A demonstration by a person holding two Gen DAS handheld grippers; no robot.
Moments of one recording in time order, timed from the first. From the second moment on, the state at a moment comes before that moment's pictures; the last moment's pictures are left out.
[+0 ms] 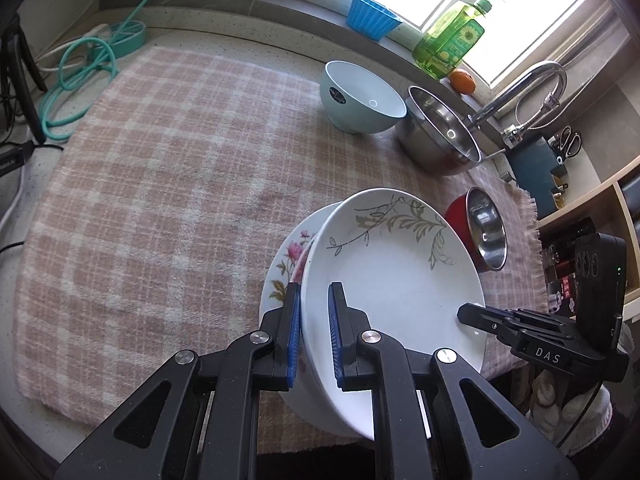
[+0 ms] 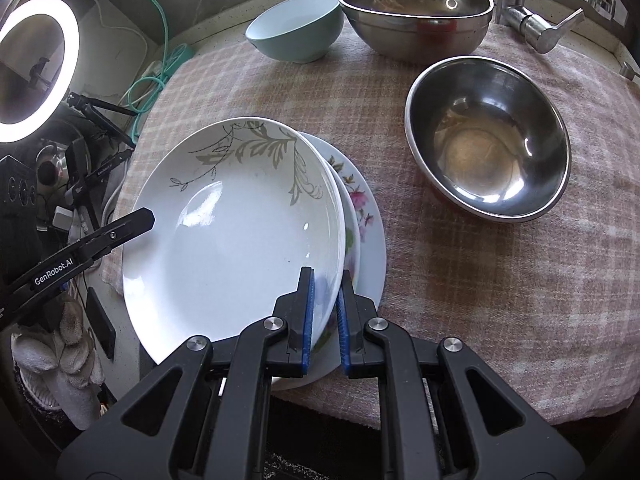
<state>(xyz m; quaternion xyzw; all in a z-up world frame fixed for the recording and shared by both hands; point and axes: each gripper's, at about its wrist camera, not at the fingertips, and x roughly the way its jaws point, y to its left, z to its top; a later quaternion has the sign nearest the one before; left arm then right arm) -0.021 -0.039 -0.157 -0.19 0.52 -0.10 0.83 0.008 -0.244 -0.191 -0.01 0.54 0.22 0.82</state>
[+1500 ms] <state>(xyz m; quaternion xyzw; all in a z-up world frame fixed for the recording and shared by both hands) -0.032 -0.053 -0.171 -0.17 0.53 -0.06 0.83 -0.004 -0.239 -0.190 -0.09 0.48 0.21 0.85</state>
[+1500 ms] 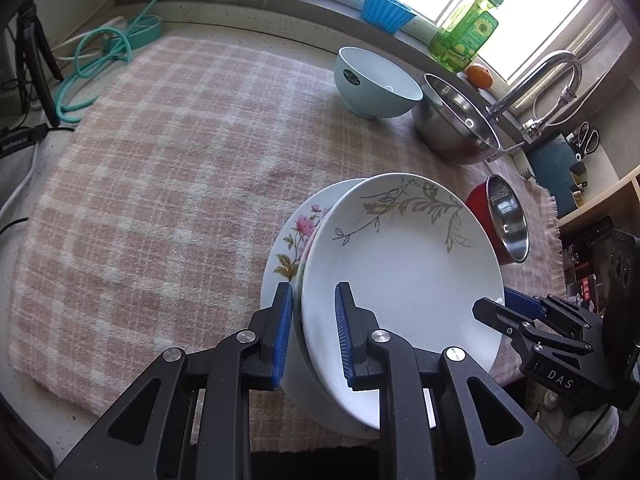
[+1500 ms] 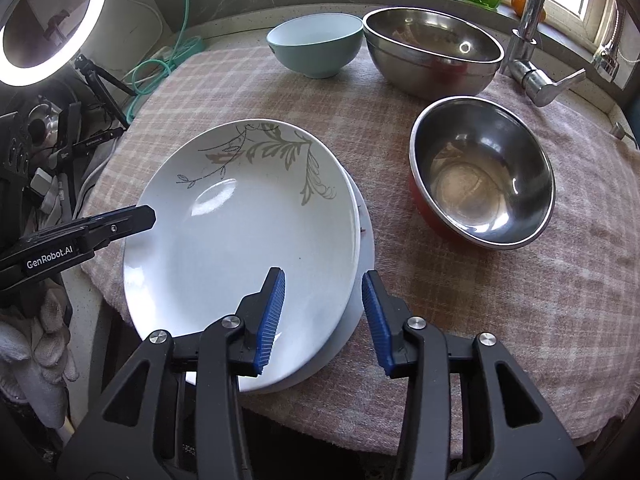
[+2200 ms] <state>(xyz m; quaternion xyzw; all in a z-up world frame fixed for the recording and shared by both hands) -0.011 -0.060 -0.142 -0.14 0.51 -0.05 0.85 0.007 -0.273 -0.155 -0.03 0.45 0.22 0.86</state>
